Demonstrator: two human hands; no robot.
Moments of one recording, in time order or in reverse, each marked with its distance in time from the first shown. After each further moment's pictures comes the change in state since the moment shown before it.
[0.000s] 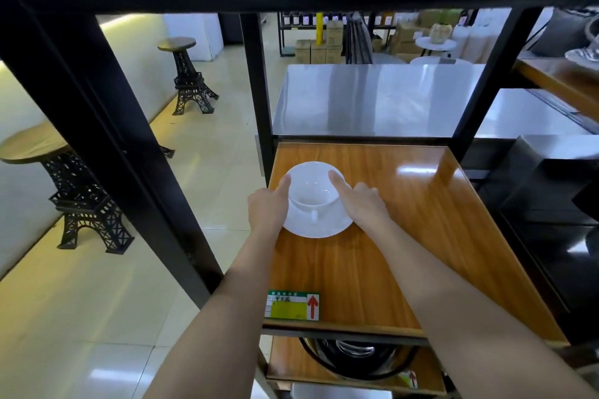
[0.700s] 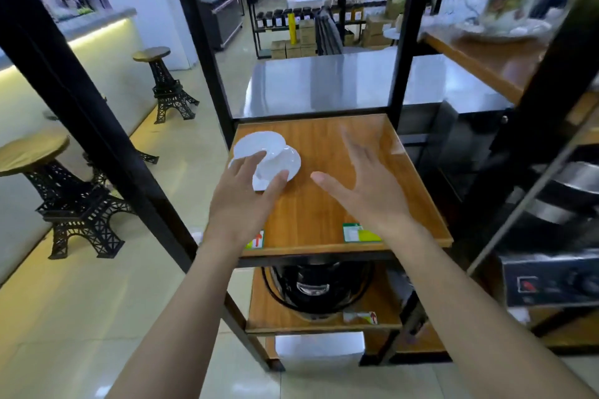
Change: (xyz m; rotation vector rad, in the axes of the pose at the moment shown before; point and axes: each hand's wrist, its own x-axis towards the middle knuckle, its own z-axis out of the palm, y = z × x) left_hand -0.168 0.000 -0.025 0.308 0.022 0.653; right_hand -0.154 0.089 -0.088 -0.071 0.242 -0.538
